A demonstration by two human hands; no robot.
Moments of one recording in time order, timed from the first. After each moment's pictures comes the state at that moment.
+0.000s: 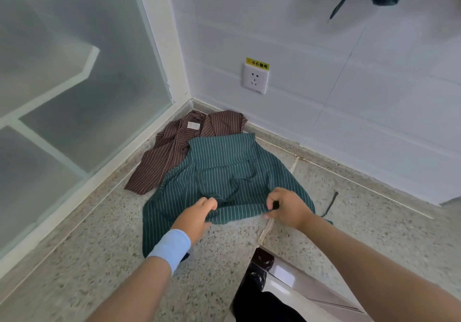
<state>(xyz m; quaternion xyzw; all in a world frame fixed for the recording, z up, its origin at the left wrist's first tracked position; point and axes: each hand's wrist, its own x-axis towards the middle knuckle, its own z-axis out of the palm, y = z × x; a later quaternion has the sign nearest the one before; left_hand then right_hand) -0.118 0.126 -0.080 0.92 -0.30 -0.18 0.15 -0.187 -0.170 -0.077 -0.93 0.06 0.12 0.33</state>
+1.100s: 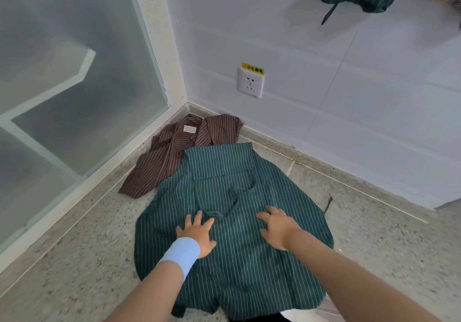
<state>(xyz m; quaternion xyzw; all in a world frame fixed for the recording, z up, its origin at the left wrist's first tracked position) -0.137 0.100 -0.105 0.91 -0.16 -0.39 -0.01 -0.206 -0.143 -0.091 -0.93 0.08 0.33 0.14</state>
